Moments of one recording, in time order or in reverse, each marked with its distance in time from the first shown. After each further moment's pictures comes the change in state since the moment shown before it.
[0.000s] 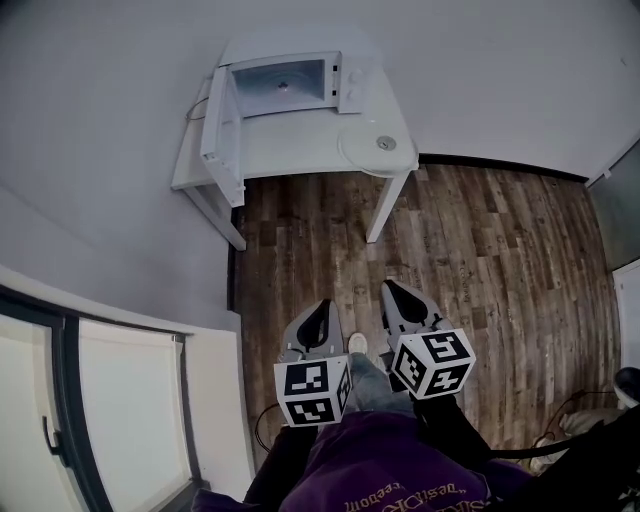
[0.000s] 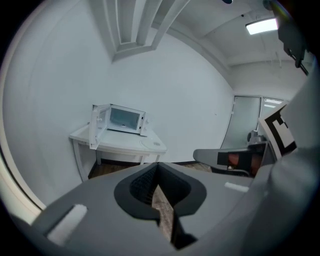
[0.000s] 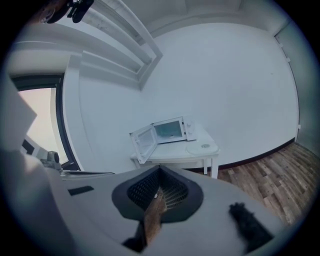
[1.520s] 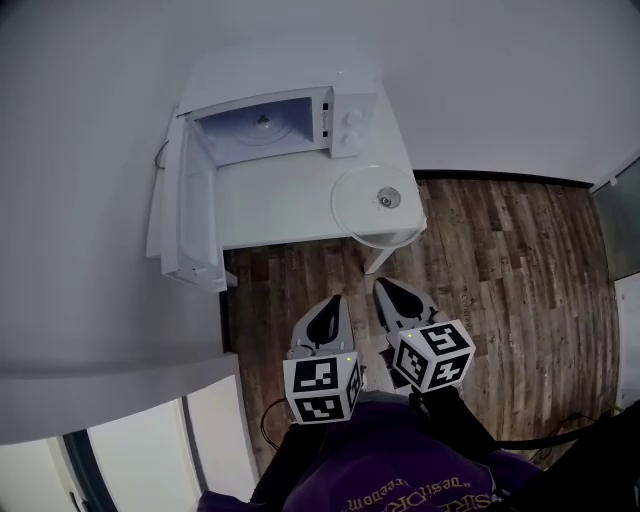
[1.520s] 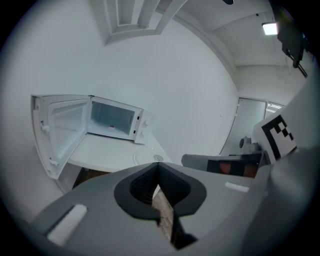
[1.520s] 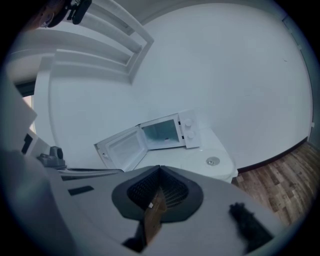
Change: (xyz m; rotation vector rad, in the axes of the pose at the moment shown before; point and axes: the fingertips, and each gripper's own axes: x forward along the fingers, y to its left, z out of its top) left arm 0.216 0.035 0.102 -0.027 0.042 -0.050; right arm 0.197 -0.104 0.085 0.025 0.053 0.055
